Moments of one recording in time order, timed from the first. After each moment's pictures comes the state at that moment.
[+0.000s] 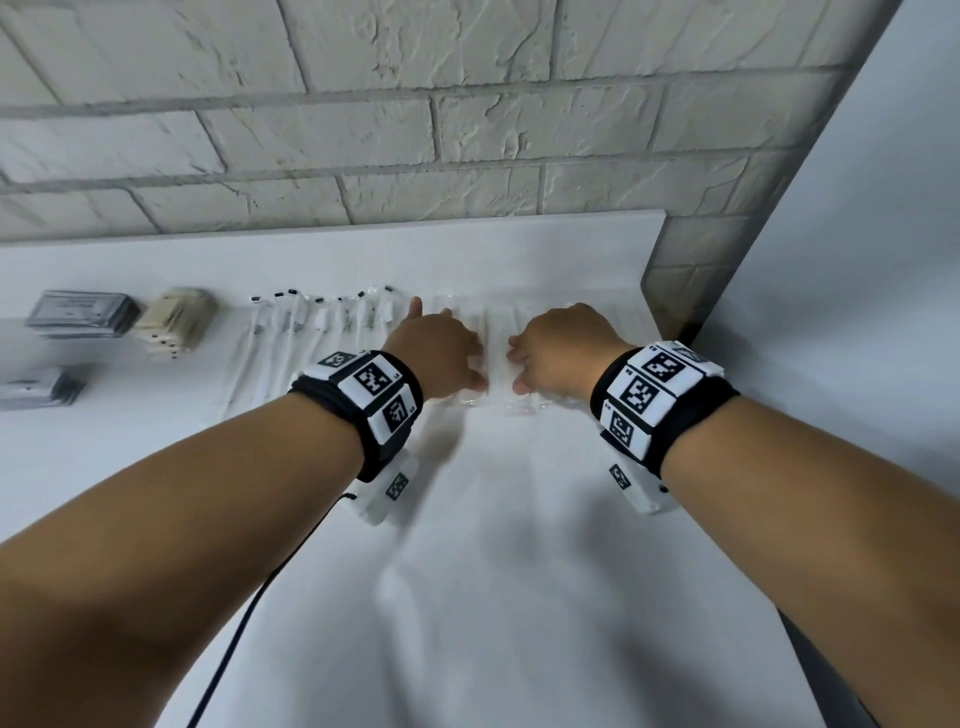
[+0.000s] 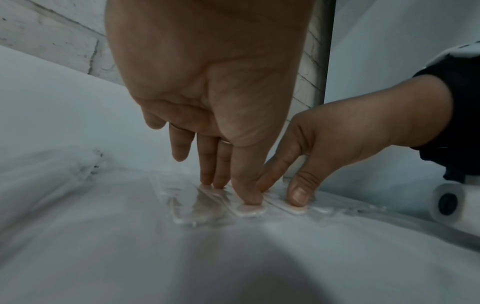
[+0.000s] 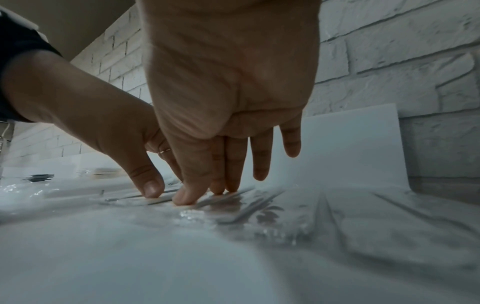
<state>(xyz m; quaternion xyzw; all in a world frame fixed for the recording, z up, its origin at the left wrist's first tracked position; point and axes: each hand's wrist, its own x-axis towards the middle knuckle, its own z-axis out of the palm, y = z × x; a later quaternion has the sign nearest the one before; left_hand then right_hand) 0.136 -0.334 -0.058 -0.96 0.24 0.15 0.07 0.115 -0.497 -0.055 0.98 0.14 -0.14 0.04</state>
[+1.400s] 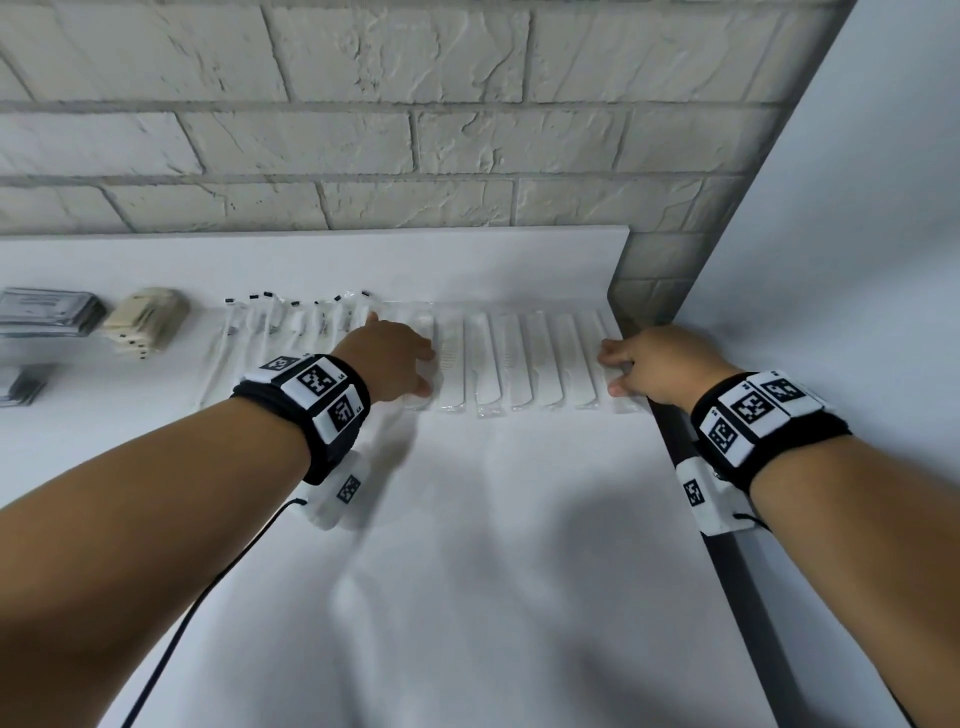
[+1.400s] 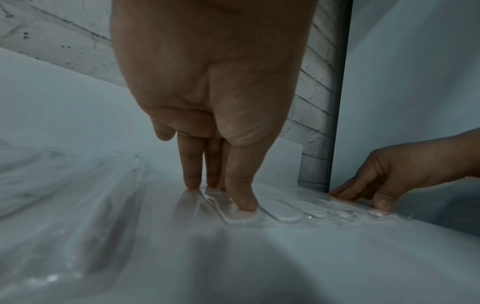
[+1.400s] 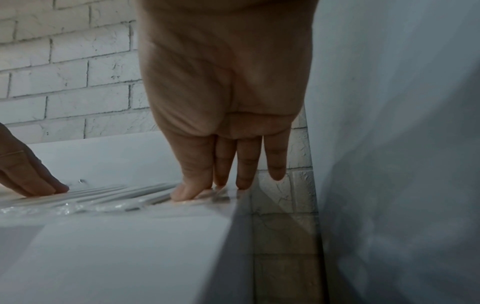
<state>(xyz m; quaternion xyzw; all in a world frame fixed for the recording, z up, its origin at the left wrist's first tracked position) 0.128 -0.312 -0.047 -0.97 0.17 0.17 -0.01 0.078 -0.611 -0.046 0.98 -0.02 -0.18 -0.06</state>
